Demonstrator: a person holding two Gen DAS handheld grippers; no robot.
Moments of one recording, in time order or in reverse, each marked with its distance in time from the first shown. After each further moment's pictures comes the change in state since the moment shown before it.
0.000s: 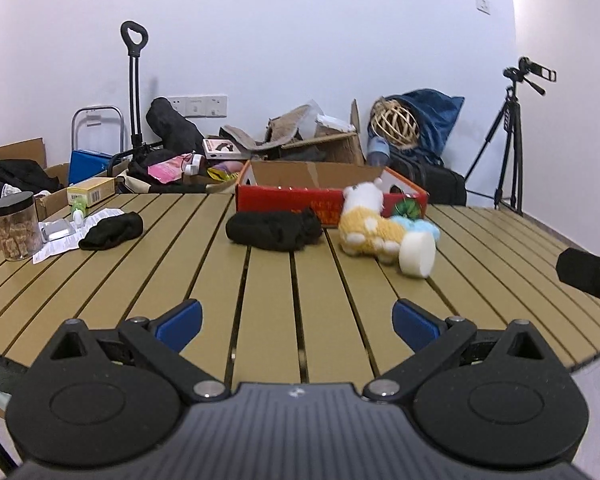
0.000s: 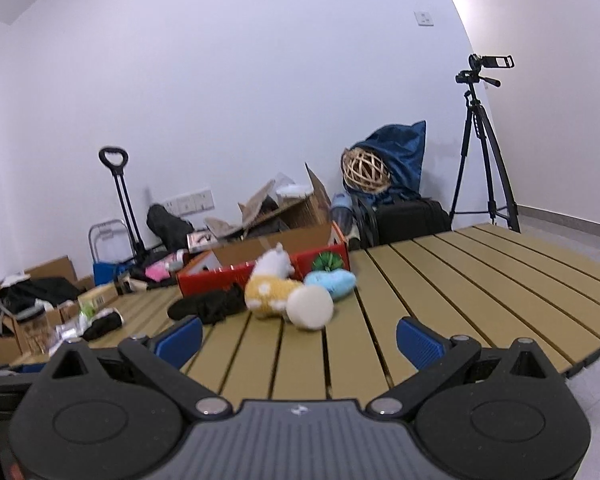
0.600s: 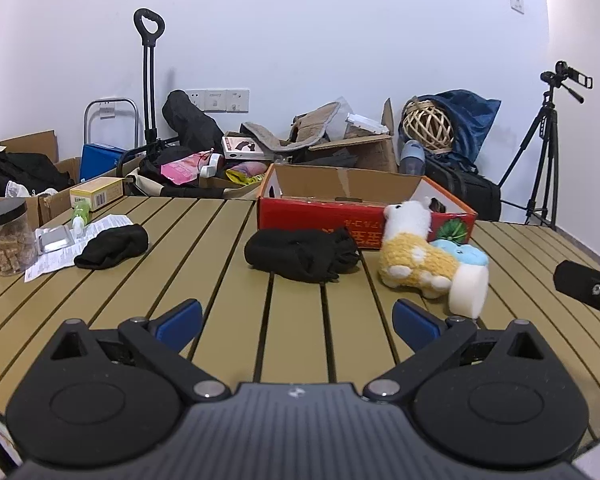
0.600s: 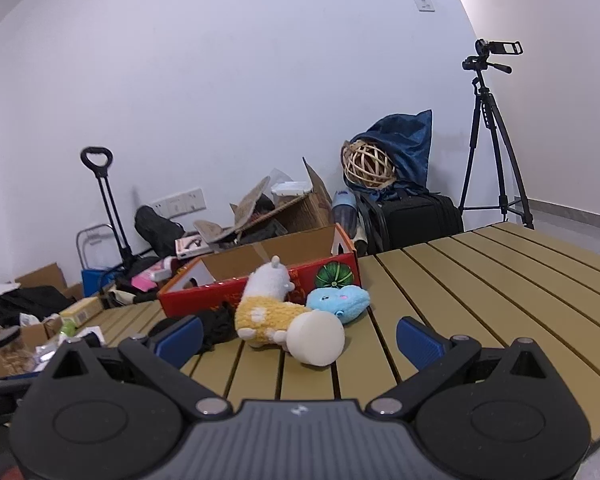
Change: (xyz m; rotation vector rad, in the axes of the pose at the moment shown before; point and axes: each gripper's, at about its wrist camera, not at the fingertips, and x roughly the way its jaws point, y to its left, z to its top) left arm 0.072 0.017 0.035 -0.027 0.023 0.065; right arm 0.099 0.006 0.018 0.007 0.051 -0.022
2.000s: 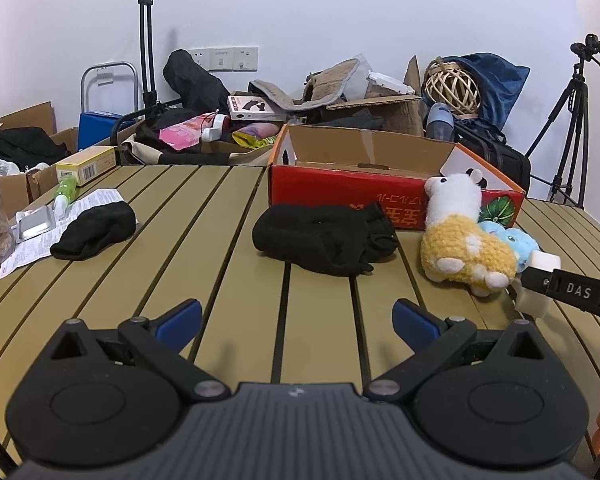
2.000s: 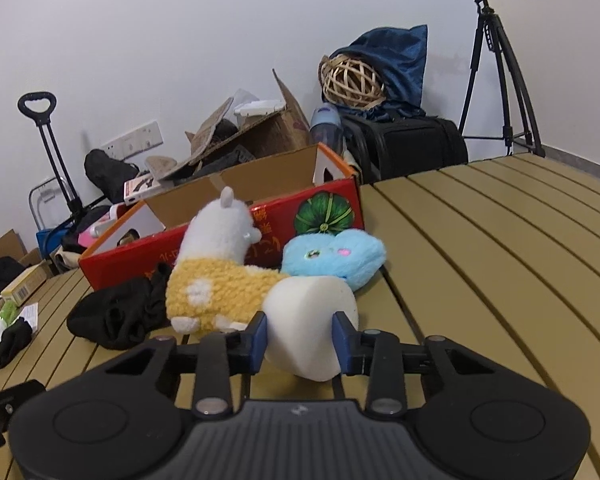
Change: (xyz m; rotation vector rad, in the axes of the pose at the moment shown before) left arm 0.075 0.012 0.012 -0.005 0.120 0.027; right arm 0.142 -0.008 -0.008 0.054 0.190 -0.078
